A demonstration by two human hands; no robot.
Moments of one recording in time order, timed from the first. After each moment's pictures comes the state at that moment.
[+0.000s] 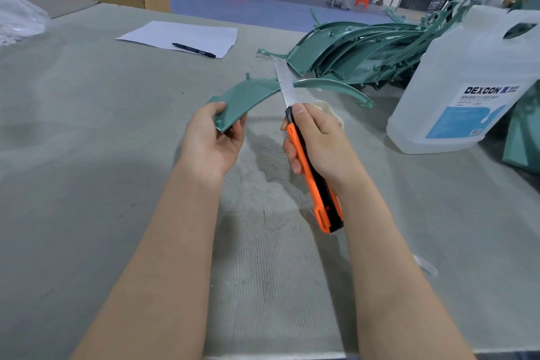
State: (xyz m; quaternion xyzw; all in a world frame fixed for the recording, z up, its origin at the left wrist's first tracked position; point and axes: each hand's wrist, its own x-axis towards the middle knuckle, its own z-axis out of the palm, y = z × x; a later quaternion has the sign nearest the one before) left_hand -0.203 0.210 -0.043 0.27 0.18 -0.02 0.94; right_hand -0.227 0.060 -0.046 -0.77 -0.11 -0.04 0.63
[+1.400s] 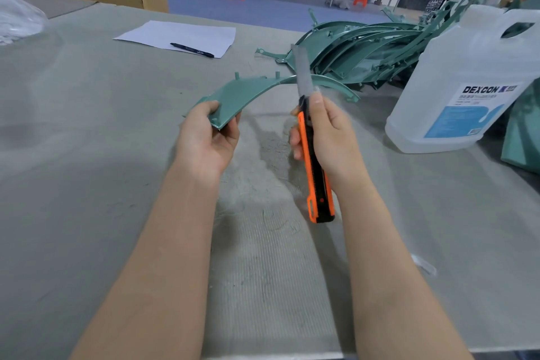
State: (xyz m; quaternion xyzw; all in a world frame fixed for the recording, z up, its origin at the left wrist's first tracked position) left_hand -0.205 0.212 -0.039 0.28 0.19 0.00 0.94; right_hand -0.224 0.059 -0.044 -0.74 -0.04 -0.10 0.66
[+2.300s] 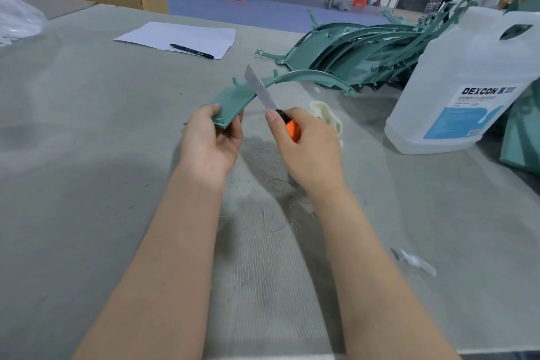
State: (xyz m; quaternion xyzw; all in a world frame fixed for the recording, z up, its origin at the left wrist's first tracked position) left_hand -0.205 0.206 -0.039 0.26 0.19 -0.01 0.95; right_hand -0.218 0.076 -0.063 -0.90 -0.05 -0.24 0.37
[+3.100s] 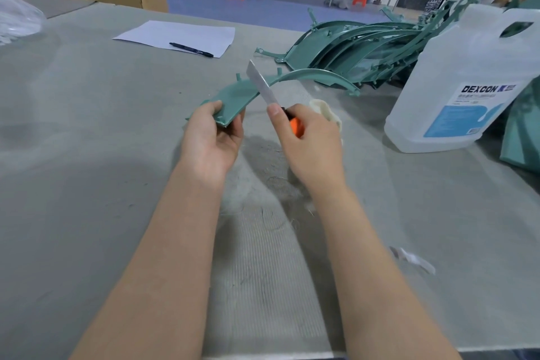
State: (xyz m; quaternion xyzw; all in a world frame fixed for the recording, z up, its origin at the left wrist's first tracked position) left_hand -0.202 0.205 -0.039 0.27 0.19 0.00 0.94; right_hand -0.219 0.075 -0.062 -0.89 -0.04 -0.25 0.38
